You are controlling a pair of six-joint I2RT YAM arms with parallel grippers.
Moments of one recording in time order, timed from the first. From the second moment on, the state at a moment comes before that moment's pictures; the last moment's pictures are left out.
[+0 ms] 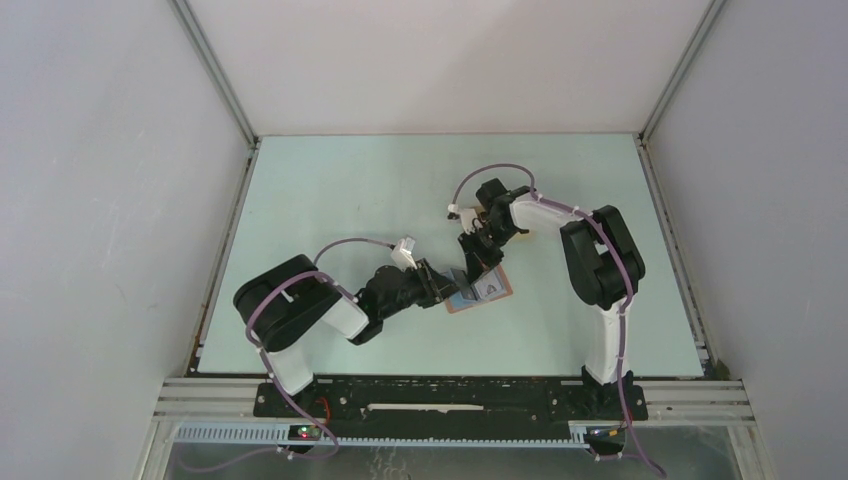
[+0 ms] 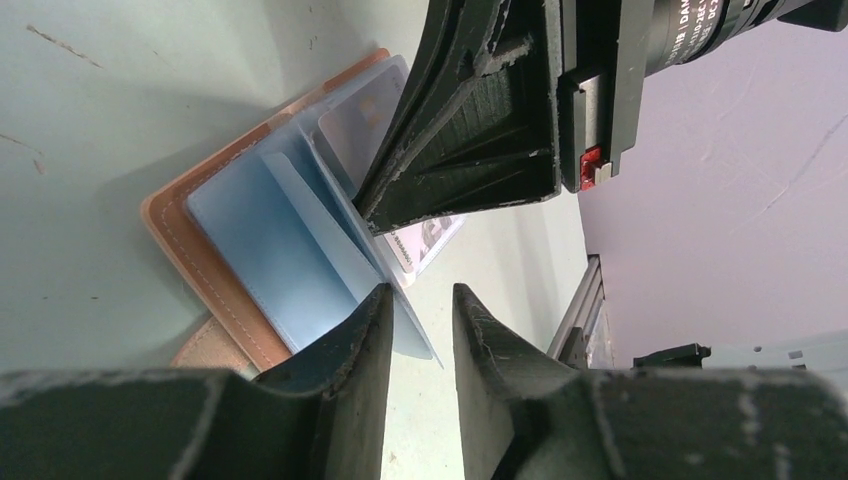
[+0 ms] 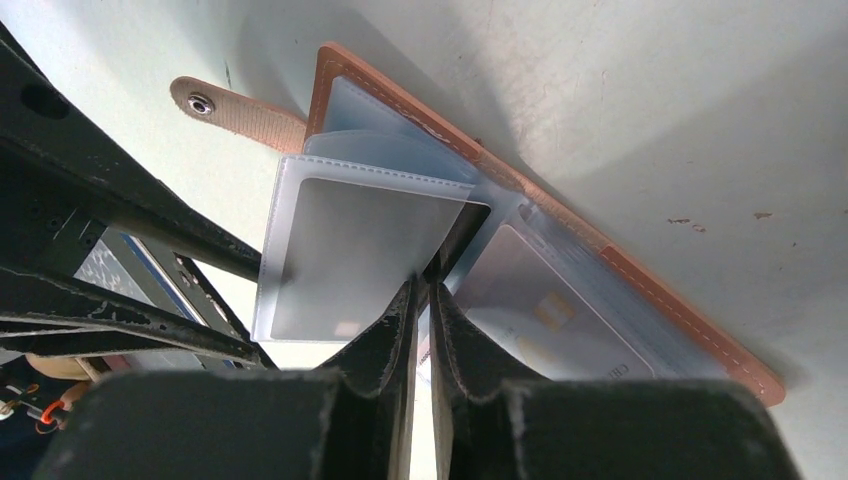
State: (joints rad) left arm -0.81 1.75 0.39 1.10 0.11 -1.06; right arm 0.48 2.03 1.40 -0.79 -0.62 -0.19
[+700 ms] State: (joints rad) left arm -0.80 1.77 0.48 0.99 0.12 -1.04; right arm 0.43 2.02 1.40 -0.80 -0.66 -0.19
